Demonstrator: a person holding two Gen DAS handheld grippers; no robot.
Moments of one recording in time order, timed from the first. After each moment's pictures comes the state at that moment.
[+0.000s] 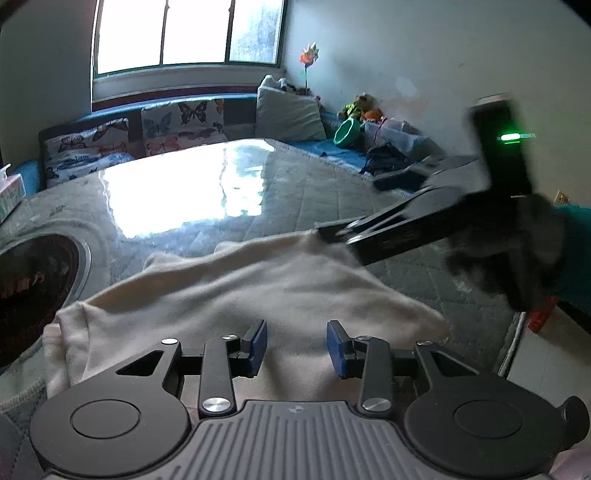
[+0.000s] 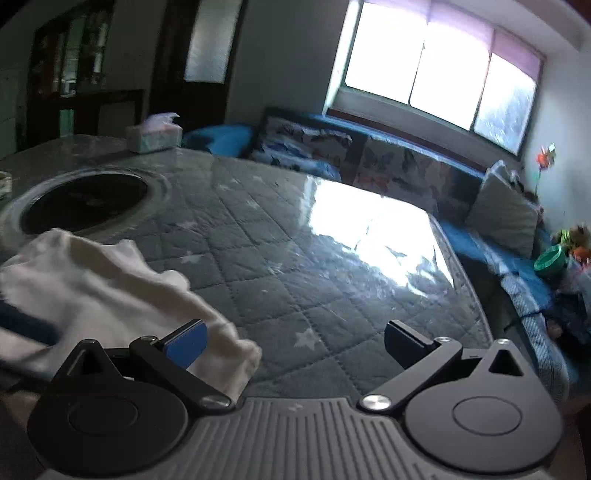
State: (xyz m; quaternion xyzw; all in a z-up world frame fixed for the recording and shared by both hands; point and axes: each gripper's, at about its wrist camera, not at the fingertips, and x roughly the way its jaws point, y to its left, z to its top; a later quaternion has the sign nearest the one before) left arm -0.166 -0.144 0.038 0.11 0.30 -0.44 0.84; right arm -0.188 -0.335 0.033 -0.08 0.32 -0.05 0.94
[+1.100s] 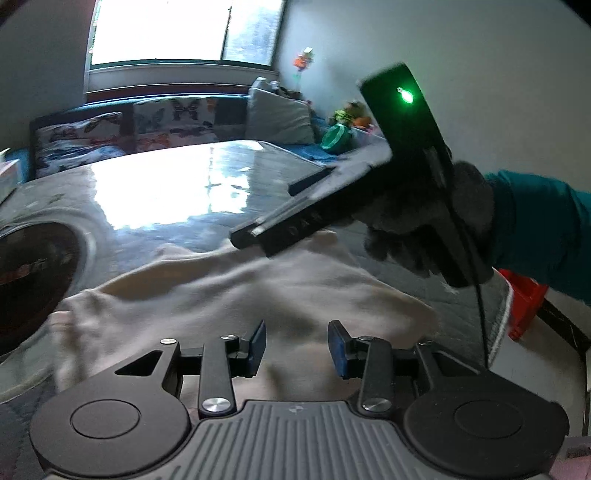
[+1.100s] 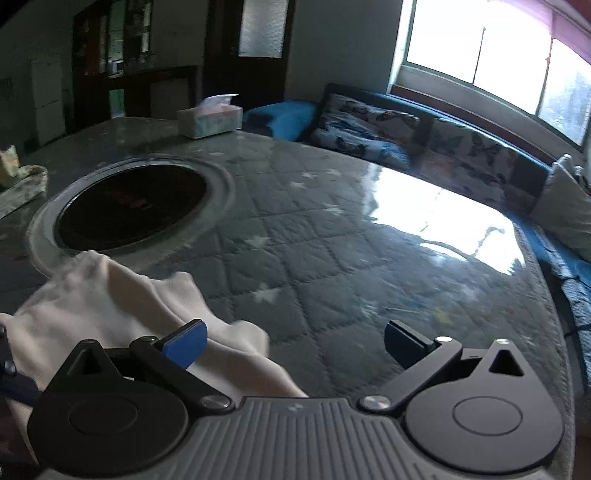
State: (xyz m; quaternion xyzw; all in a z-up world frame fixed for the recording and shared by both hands) left arm -0.146 -0.111 0.034 0.07 0.32 -0.46 0.83; right arm -0.121 -0.294 0.037 -0.08 0.36 0.06 0.93
